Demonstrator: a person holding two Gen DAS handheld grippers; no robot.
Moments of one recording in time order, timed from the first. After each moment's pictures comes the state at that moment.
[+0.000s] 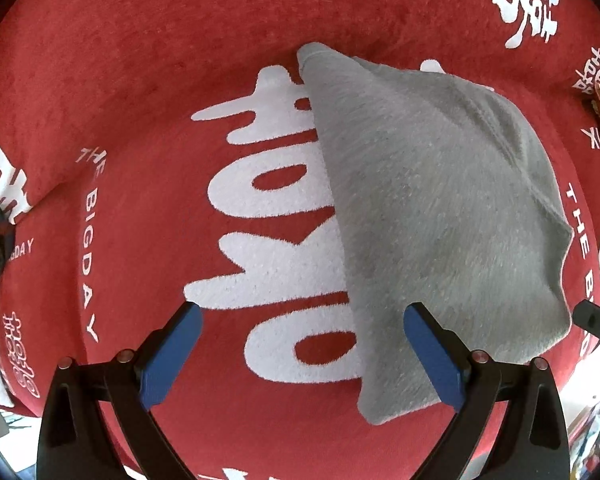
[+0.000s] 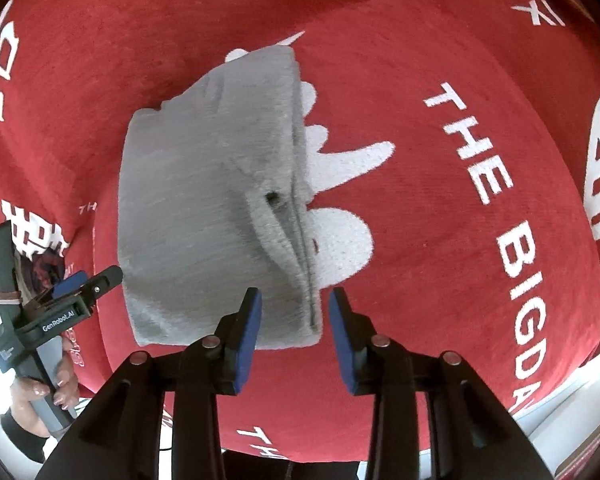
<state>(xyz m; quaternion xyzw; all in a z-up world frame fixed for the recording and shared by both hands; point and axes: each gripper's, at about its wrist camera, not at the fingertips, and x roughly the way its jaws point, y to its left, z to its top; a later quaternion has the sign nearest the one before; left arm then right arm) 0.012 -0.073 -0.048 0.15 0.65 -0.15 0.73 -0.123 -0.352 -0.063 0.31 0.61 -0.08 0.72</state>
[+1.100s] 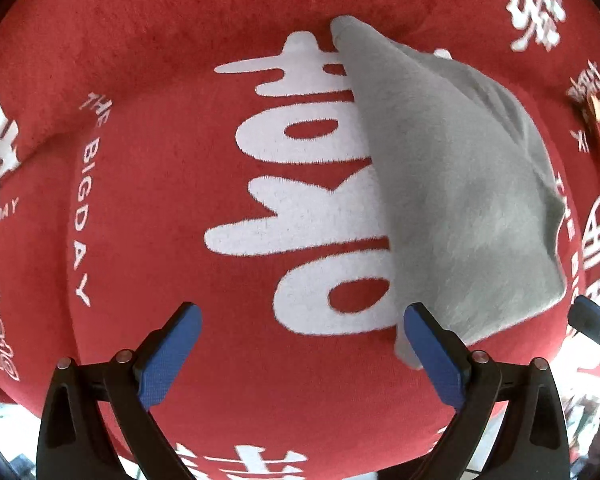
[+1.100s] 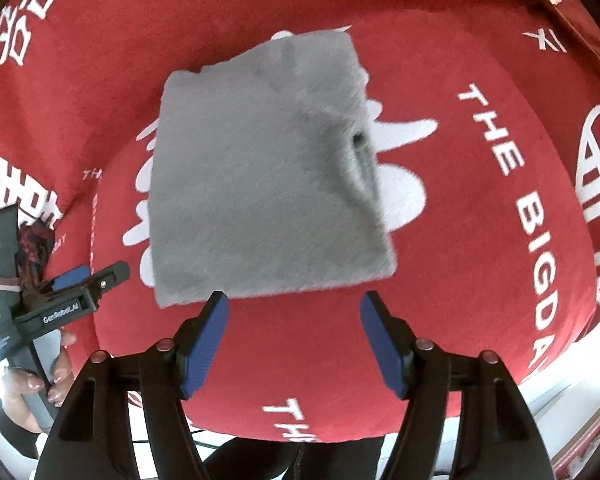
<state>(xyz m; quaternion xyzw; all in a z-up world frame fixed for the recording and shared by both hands) 0.008 -0.023 -0.052 0.10 0.68 -0.16 0.71 -0.123 -0.299 -0.039 0.27 0.62 -0.08 0.73</state>
